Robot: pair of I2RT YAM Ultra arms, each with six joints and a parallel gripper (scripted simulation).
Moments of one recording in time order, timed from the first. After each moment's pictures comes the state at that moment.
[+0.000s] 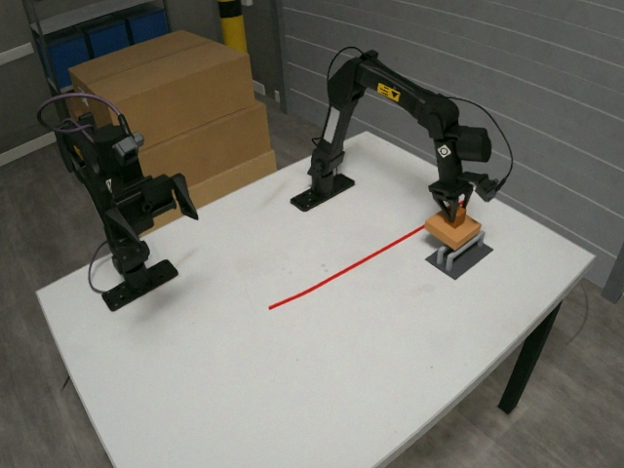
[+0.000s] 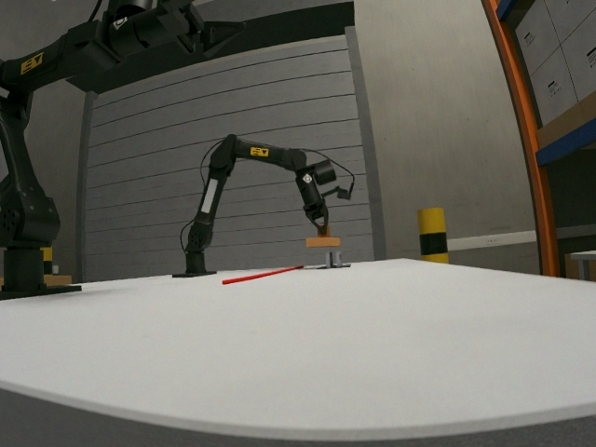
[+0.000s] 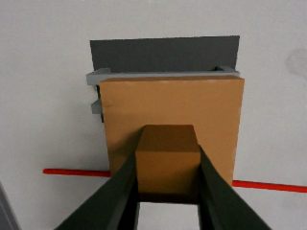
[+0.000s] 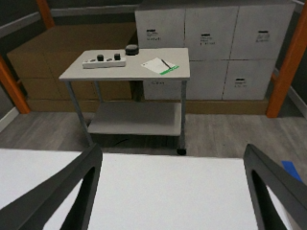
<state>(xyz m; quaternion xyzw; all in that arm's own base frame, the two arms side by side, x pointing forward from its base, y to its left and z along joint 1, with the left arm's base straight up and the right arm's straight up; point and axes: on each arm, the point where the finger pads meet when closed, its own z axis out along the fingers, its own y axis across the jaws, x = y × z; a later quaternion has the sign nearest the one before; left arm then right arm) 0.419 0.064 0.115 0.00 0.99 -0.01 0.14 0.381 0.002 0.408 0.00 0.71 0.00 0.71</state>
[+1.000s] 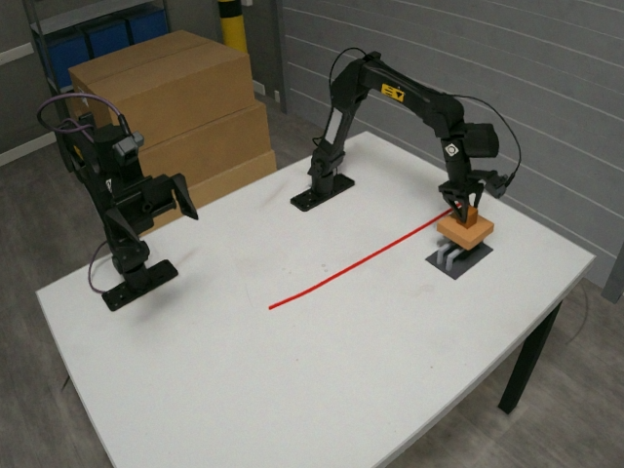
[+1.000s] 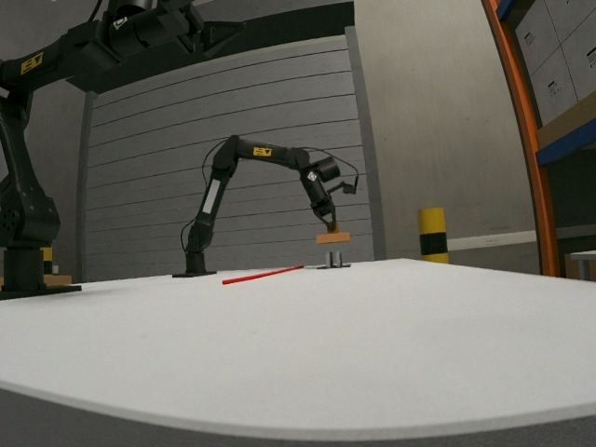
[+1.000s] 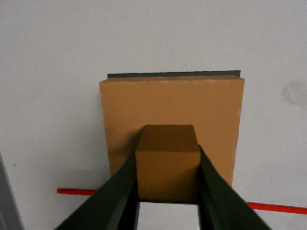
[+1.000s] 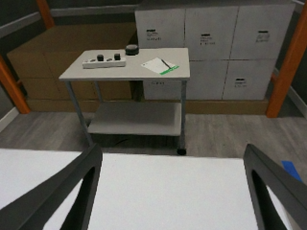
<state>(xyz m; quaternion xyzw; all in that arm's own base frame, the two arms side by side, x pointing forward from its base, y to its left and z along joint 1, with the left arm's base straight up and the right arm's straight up) 0.447 0.072 0.126 0.01 0.98 0.00 0.18 0.381 0.002 0.408 0.00 0.71 0.00 0.71</state>
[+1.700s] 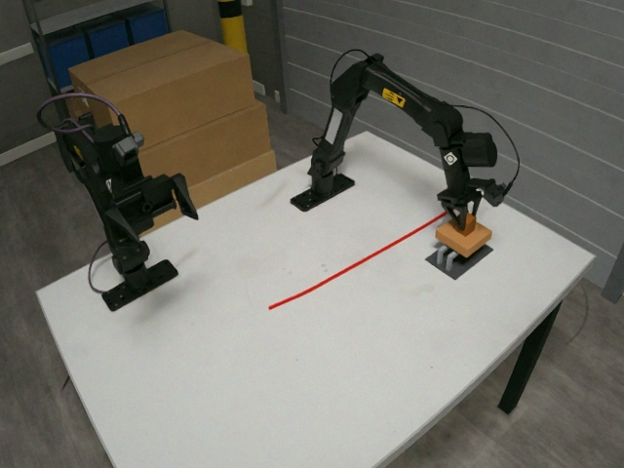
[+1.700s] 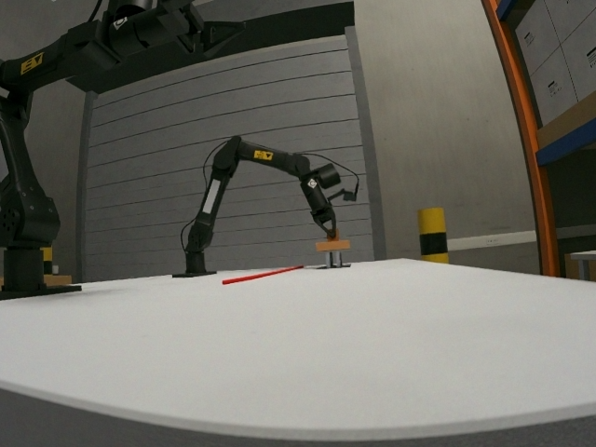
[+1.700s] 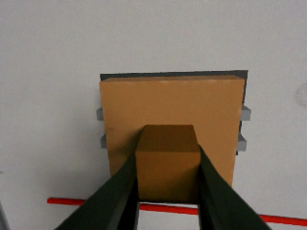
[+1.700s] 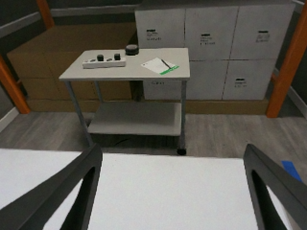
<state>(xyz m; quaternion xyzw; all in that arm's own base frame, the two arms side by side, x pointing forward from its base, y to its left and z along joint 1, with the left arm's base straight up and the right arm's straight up) 0.445 0.072 0.102 0.01 0.98 0.00 0.18 0.381 0.002 0.408 0.00 0.71 0.00 0.71</state>
